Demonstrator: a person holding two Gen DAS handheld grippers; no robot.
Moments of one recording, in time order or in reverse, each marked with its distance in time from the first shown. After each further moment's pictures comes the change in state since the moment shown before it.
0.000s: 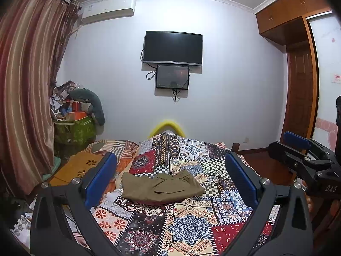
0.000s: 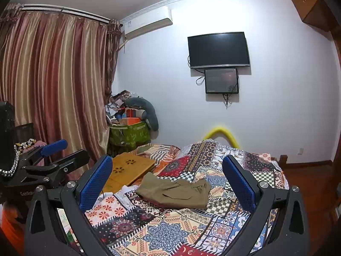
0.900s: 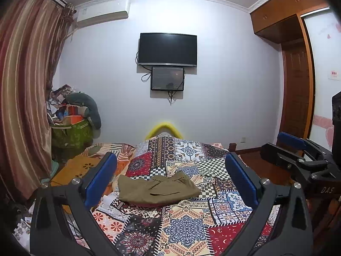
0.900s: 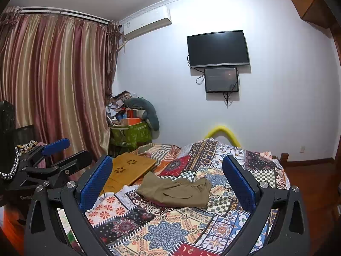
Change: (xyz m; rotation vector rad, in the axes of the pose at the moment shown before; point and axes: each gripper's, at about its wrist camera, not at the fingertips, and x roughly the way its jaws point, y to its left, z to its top) left arm 0.000 -0.008 -0.003 0.027 -0.010 -0.031; right arm -0.001 -0.004 0.000 0.011 0.002 0.005
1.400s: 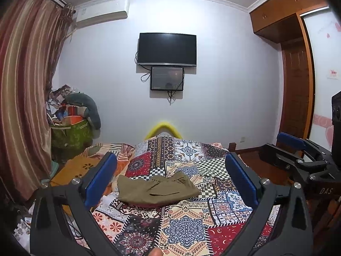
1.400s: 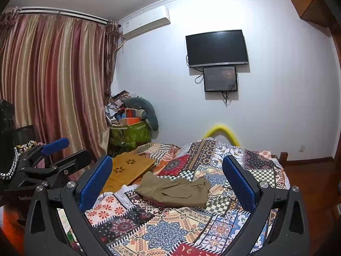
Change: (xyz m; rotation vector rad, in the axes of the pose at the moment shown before) left arm 0.002 -0.004 0.000 0.002 0.001 -0.001; right arm 0.000 -0.001 -0.002 0.001 0.003 -0.006
